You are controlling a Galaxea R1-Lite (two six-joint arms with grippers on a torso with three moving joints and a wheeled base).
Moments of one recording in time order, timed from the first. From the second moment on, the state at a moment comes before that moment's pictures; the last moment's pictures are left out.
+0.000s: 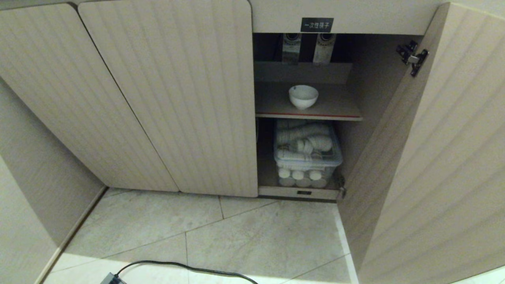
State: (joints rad) left arm 0.00 0.00 0.00 0.00 0.01 -0.03; right arm -0.20 0.59 -0.45 -0.41 -0.01 0.33
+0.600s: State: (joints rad) left arm 0.00 0.00 0.00 0.00 0.01 -0.03; right arm -0.01 0.55 -0.43 -0.41 0.00 0.41
